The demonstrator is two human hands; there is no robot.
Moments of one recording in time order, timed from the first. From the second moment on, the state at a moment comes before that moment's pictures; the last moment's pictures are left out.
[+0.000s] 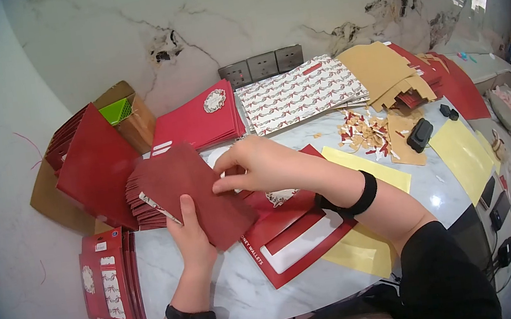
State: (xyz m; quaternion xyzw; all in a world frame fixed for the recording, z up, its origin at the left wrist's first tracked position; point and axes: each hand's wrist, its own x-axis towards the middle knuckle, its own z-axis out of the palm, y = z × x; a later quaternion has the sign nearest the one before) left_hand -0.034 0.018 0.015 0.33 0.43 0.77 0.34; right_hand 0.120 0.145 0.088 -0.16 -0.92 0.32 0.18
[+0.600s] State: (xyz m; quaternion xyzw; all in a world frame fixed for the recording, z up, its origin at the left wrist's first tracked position) left_hand -0.008 0.089 0.069 0.32 0.39 0.69 0.52; right_hand 0.150 0.181 0.098 -0.28 -0.83 0.29 0.39
